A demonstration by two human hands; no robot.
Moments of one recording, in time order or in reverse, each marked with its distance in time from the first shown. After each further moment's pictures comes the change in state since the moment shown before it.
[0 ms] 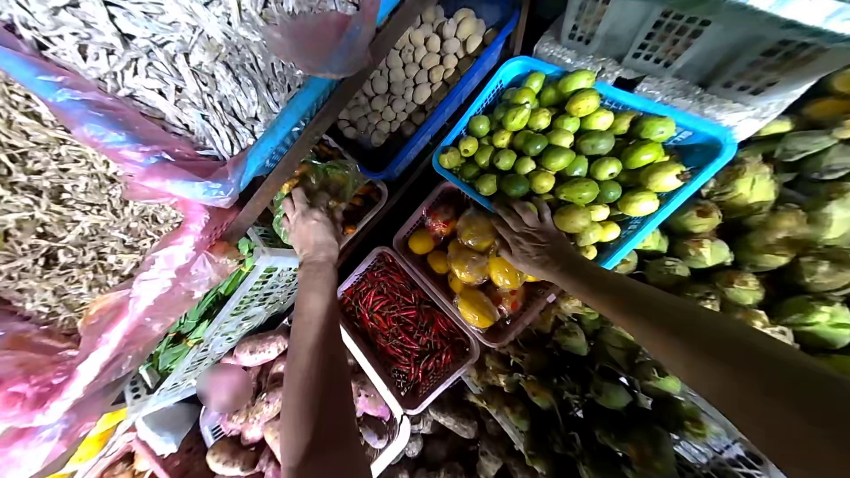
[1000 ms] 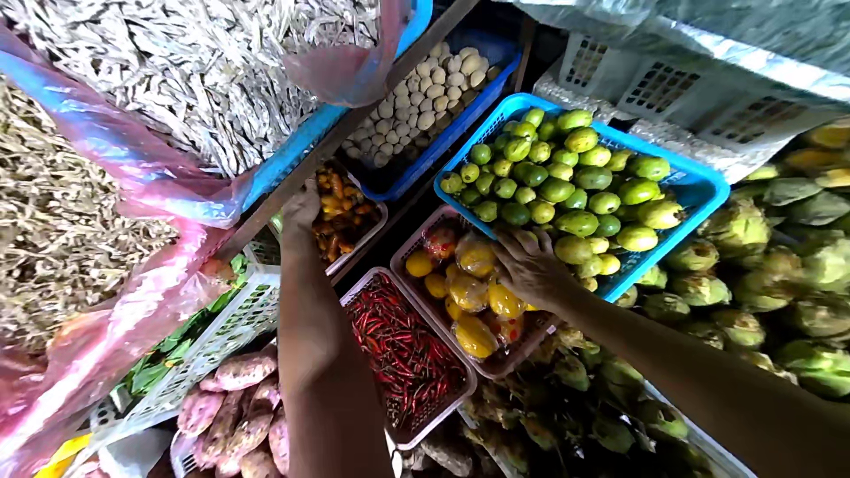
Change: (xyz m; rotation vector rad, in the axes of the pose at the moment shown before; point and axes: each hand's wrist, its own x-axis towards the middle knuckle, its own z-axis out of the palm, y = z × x) left_hand 0.096 -0.021 0.018 -0.379 -0.179 -0.448; right_hand 0.004 -0.001 -0.007 0.026 -0.039 0.019
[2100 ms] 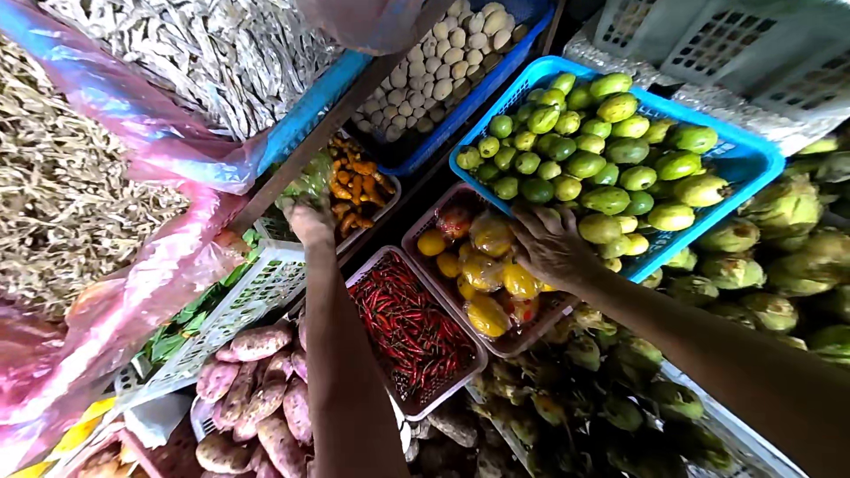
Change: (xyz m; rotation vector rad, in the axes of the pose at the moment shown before) left_hand -0.040 -0.053 0.023 0.026 0.157 -0.072; right_hand -0.002 0.001 0.005 -0.063 0.028 -0.016
